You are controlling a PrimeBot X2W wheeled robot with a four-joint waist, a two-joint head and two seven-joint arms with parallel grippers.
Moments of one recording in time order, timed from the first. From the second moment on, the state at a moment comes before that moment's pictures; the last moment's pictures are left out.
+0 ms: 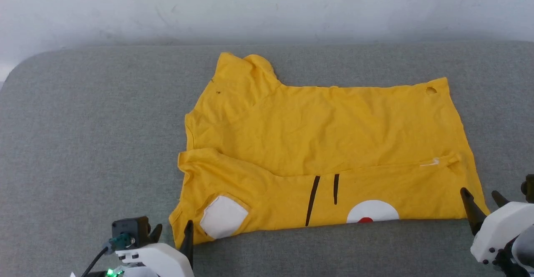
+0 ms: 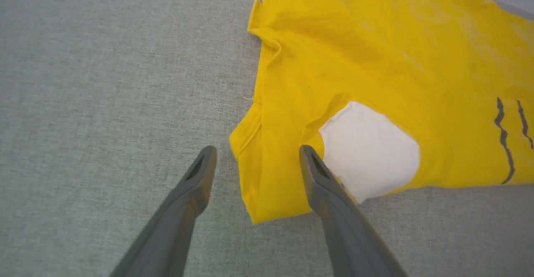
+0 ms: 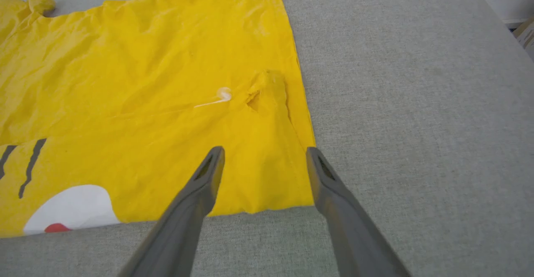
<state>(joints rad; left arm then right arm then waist) 0.05 0.42 -0.45 -0.05 -0.64 0.39 0.16 0.01 -0.13 -0.25 0.01 0.25 0.13 0.48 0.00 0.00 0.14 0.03</state>
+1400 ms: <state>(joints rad) -0.03 0.44 -0.47 -0.05 -0.63 0.35 0.14 -0.04 -0.12 -0.31 0.12 0.17 0.13 0.58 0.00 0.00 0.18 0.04</state>
